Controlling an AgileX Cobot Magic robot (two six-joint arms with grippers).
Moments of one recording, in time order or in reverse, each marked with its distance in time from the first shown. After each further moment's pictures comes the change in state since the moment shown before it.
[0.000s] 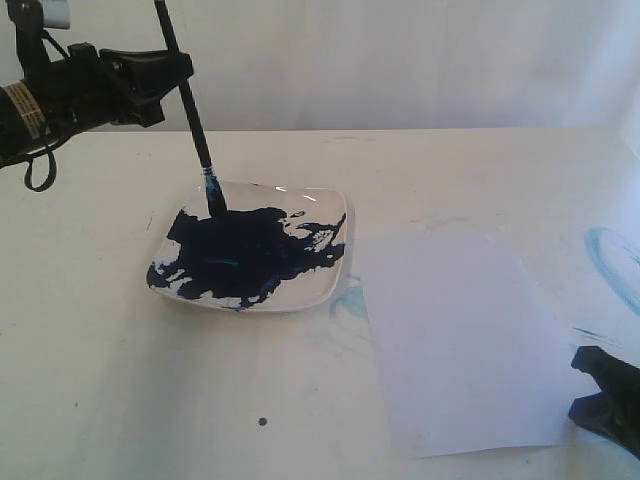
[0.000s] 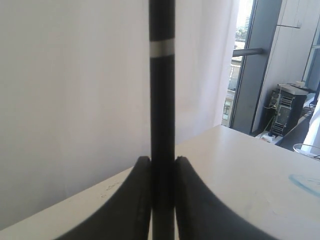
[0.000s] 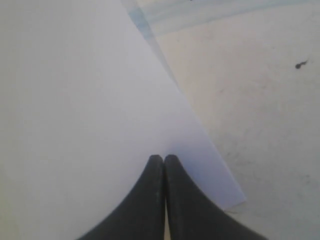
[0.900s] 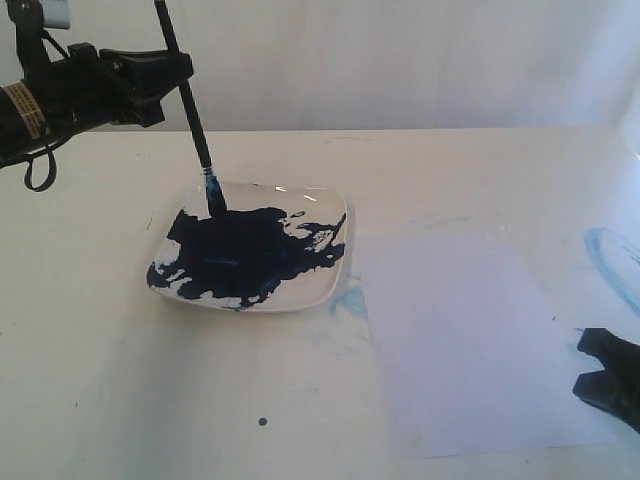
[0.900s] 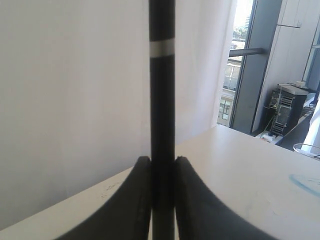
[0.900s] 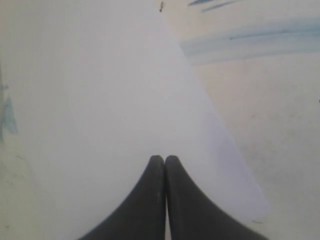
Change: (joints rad) left arm 0.000 0.000 0.000 0.000 0.000 0.000; right arm 0.000 -0.121 -0.005 -0.029 0.020 0.033
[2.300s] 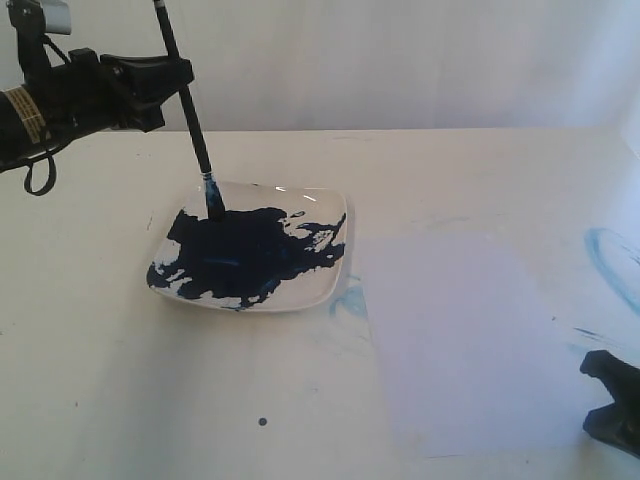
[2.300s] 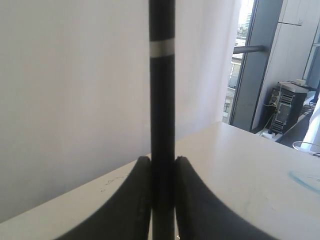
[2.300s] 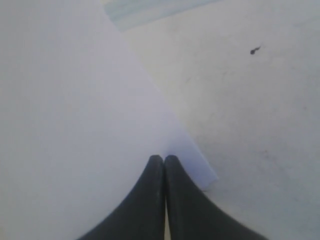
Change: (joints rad) left arm 0.000 0.000 0.011 0.000 0.002 0.000; right arm 0.000 0.051 -0.002 -0.154 -0.083 0.207
